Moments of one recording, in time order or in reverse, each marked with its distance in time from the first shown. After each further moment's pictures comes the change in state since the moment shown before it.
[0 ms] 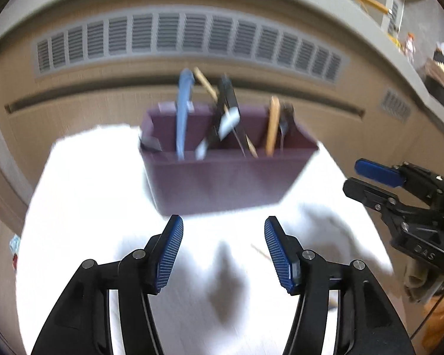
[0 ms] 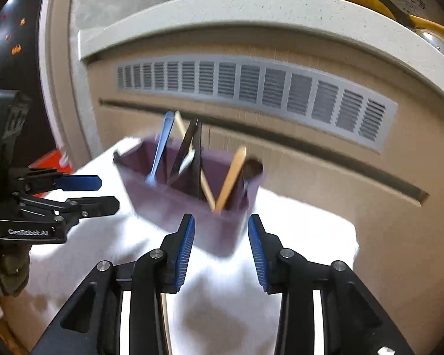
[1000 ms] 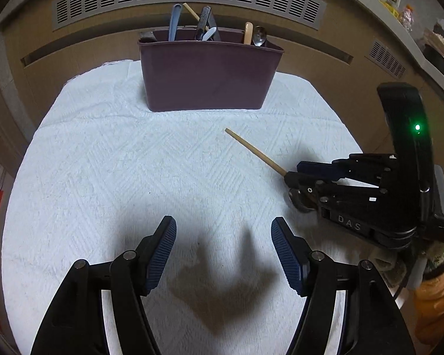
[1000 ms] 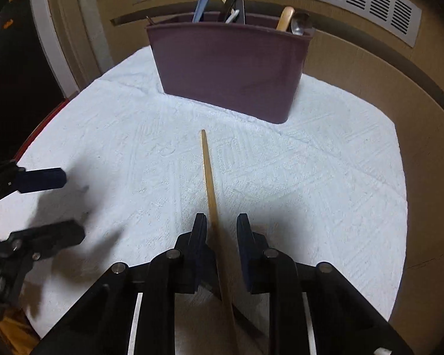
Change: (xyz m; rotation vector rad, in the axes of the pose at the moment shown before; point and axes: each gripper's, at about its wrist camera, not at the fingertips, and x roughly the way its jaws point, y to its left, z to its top) left arm -0.042 -0.040 -0.092 -0.013 0.139 0.040; right arm 0.038 0.045 -0.082 0.032 0.322 0.085
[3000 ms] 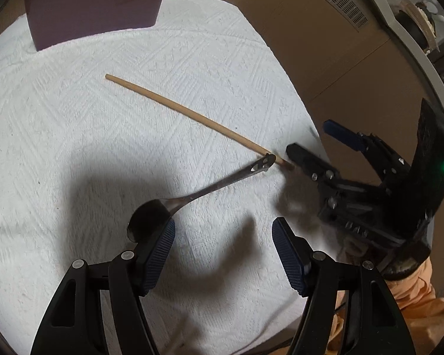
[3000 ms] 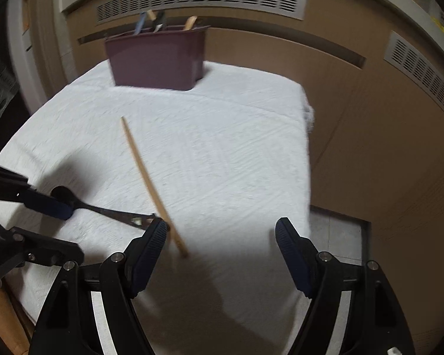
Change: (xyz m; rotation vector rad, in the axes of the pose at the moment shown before) left arm 0.030 -0.090 -0.020 0.029 0.328 -0.282; right arm -0.077 -0.068 -0.110 0.148 -0.113 -0.222
